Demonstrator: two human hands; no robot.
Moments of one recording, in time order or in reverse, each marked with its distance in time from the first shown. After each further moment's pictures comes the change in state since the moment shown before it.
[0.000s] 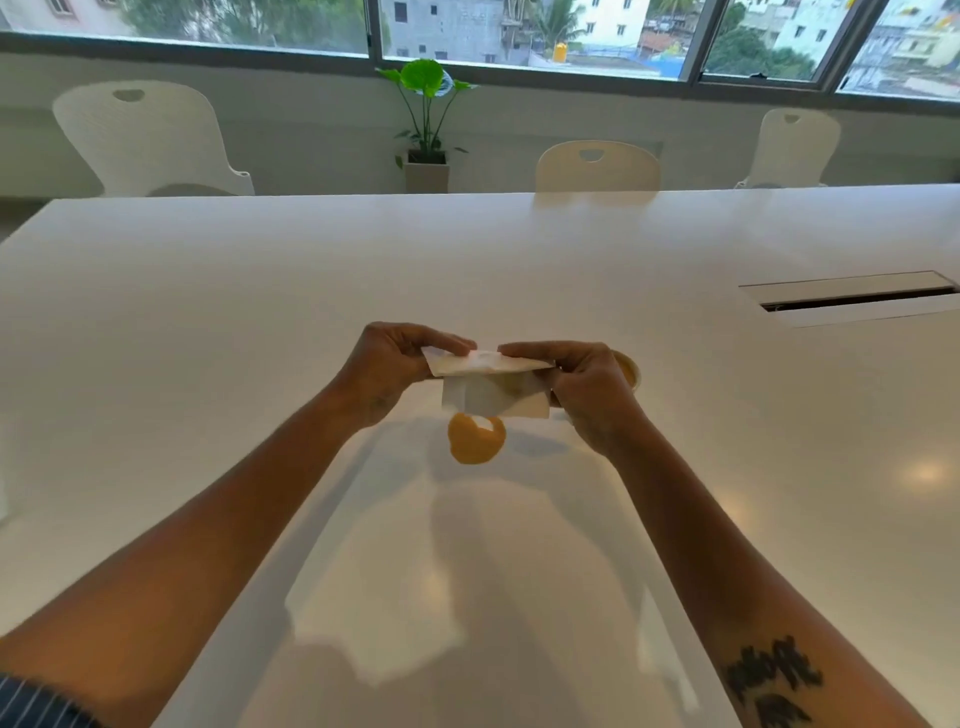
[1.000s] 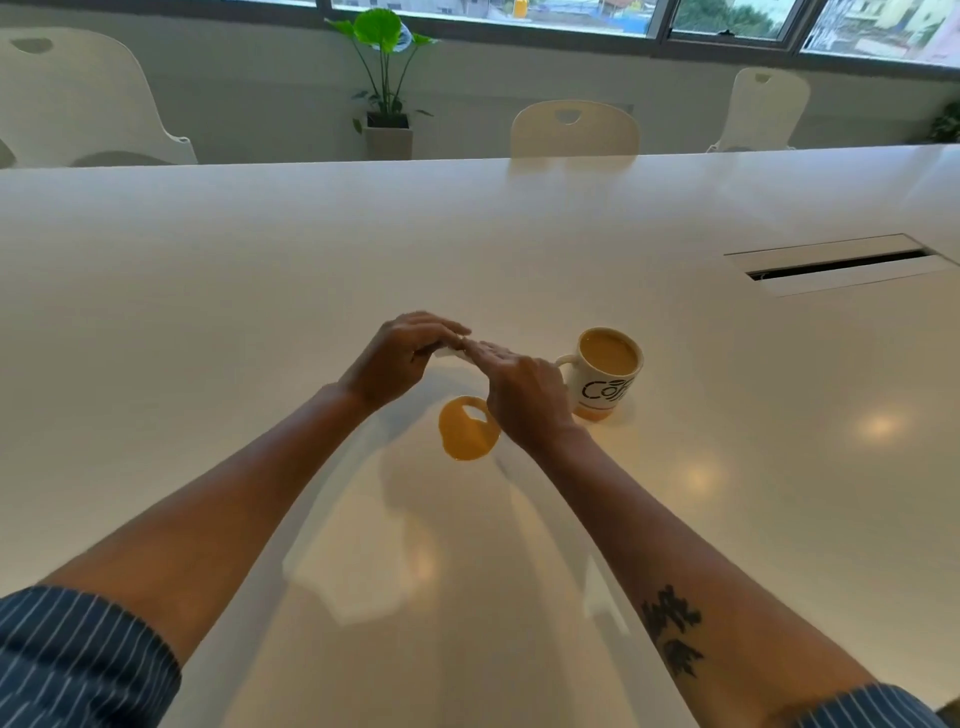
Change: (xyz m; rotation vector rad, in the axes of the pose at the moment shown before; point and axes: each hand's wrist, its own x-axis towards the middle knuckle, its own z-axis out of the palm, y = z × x) left_hand 0.059 -0.068 -0.020 0.820 -0.174 0.677; right_hand 0.031 0.056 0.054 -1.172 0.132 -0.550
